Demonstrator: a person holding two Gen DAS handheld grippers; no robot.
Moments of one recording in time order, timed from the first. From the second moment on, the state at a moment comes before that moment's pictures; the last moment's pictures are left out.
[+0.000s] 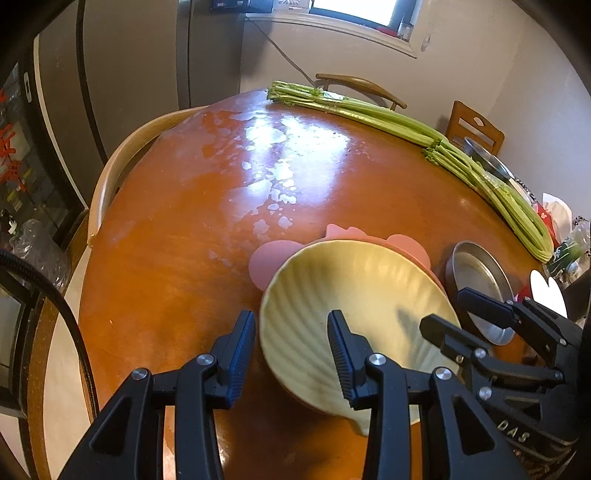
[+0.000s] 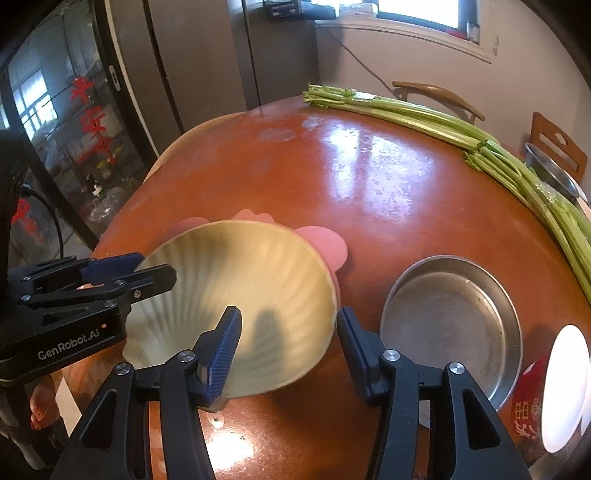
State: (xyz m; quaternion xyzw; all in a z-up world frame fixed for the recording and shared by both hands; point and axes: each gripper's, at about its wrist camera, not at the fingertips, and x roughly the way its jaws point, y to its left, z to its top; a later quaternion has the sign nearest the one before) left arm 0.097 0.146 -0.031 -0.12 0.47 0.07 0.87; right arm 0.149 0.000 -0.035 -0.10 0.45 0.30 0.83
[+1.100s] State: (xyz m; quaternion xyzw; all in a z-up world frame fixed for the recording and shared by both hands) left arm 0.085 0.098 0.015 -0.07 0.43 0.05 0.90; right arm 0.126 -0.072 0.011 -0.04 0.41 0.28 0.87
